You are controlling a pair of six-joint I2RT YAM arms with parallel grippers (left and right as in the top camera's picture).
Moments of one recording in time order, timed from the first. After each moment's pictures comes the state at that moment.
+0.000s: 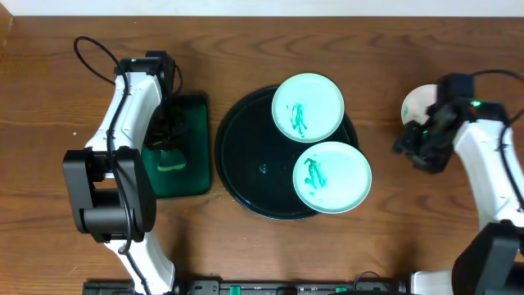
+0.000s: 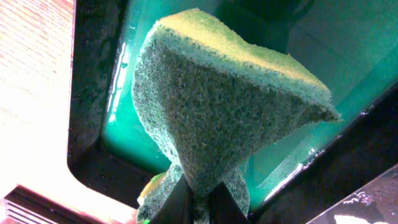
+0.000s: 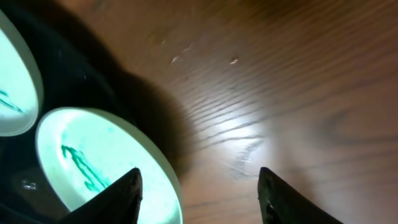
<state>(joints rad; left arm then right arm) 0.01 1.96 1.54 -1.31 -0.11 -0.51 -0.07 1.59 1.20 -1.08 -0.15 0.48</state>
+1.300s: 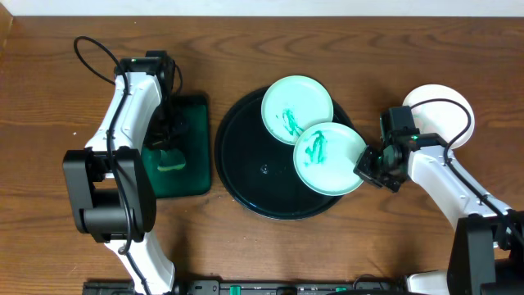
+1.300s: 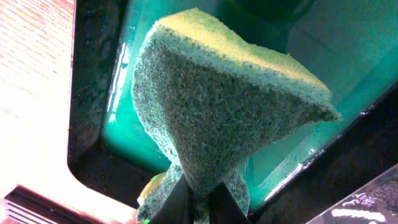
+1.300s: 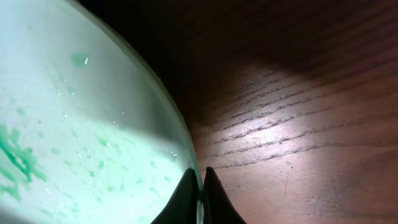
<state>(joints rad) 0.01 1.96 1.54 -1.31 -0.11 -0.51 0.14 1.59 0.88 -0.73 -0.18 0.67</state>
